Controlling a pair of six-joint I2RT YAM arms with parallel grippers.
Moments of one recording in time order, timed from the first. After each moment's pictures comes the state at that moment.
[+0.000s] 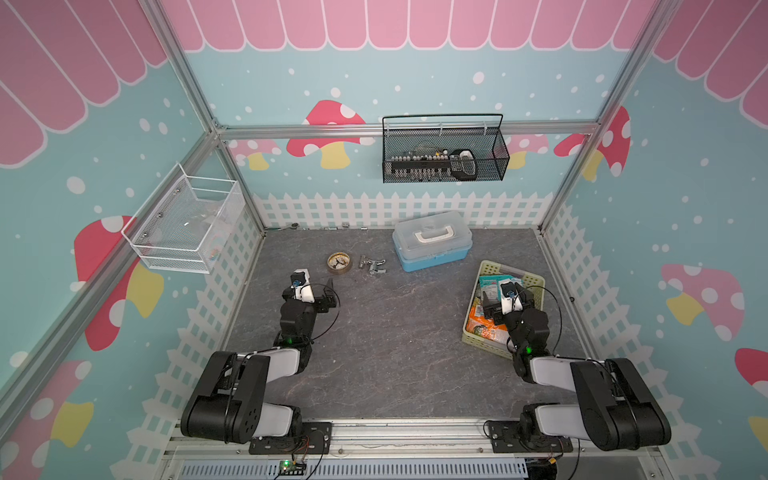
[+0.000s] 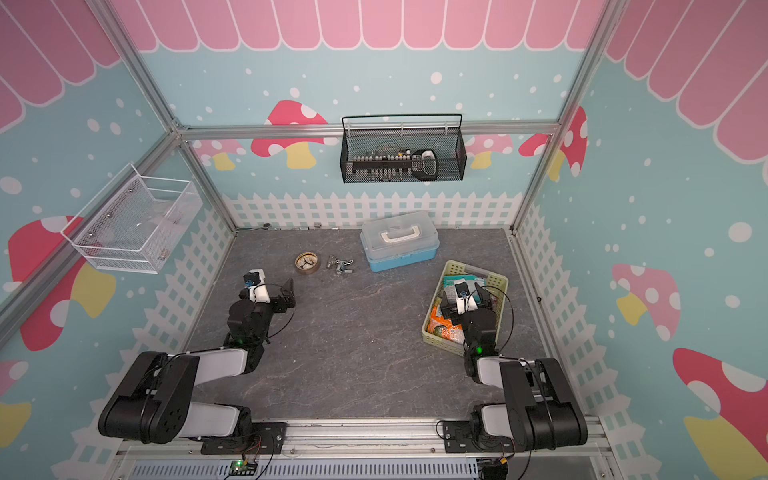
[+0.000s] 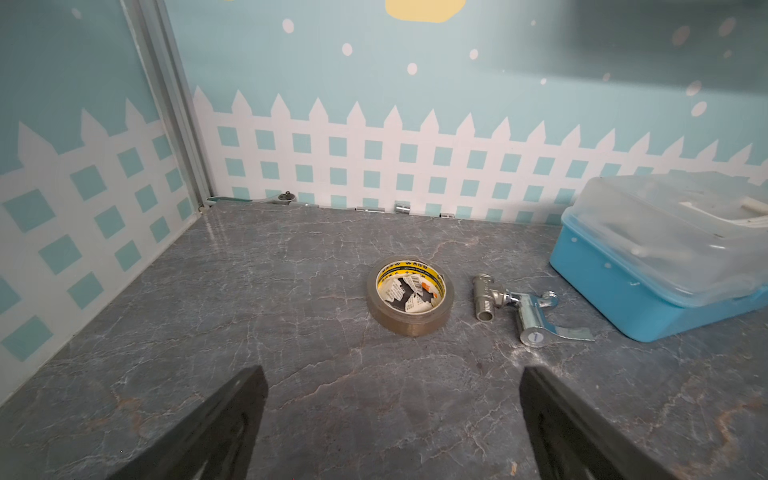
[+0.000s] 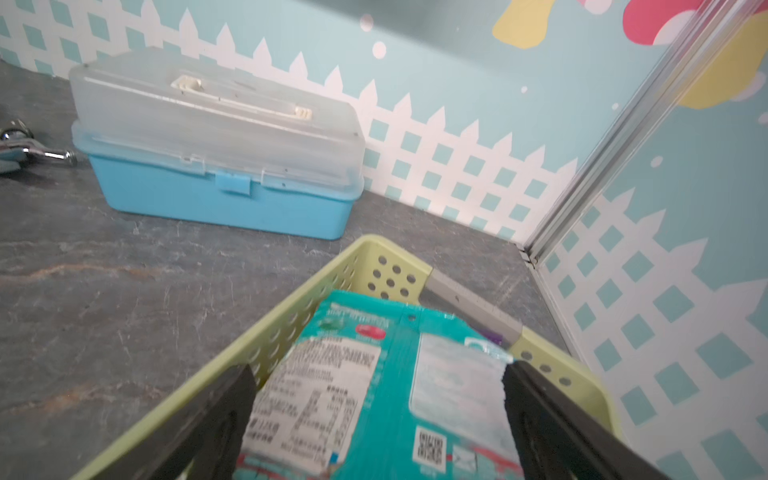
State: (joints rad) left arm -0.09 1.40 0.31 0.98 -0.09 -0.09; right arm 0.06 1.37 0.17 1.07 -0.02 -0.29
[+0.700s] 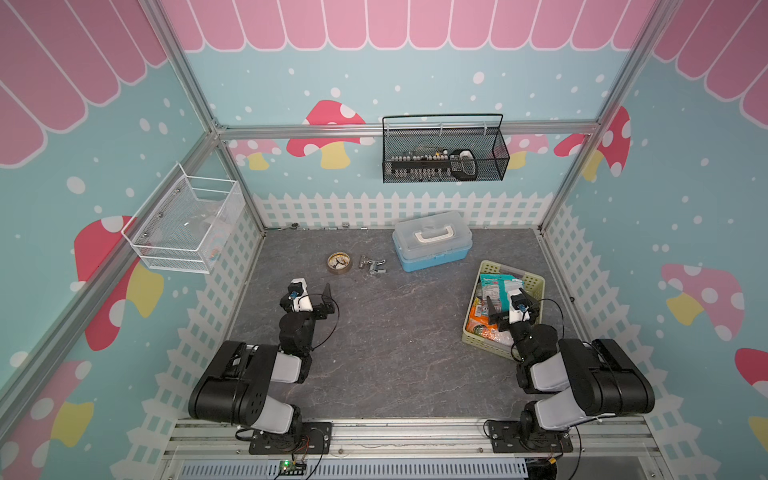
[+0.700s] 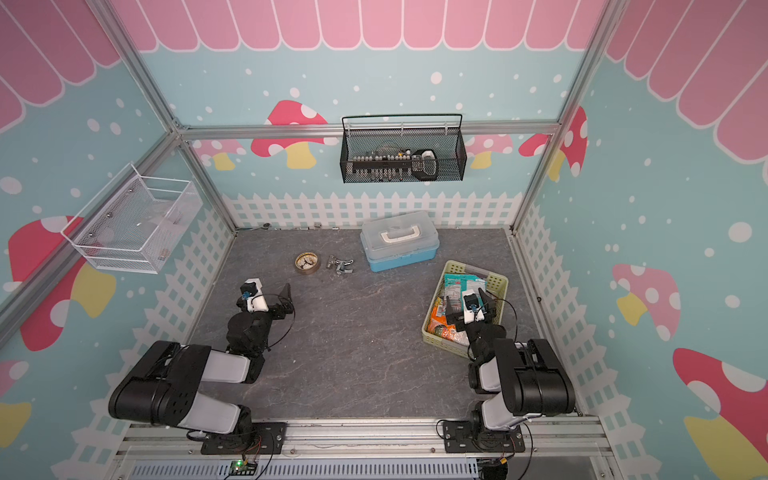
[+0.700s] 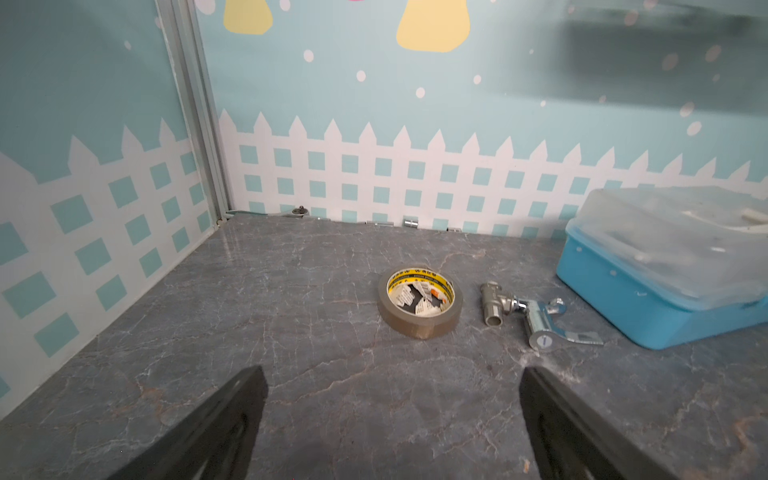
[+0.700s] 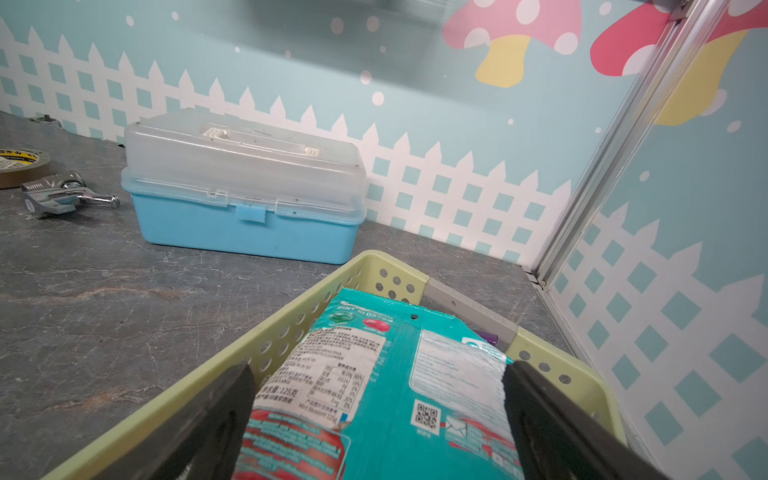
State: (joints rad) left arm -0.09 1.52 0.19 1.26 -0.09 -0.06; right arm -0.02 1.52 0.08 1.44 -0.15 -0.22
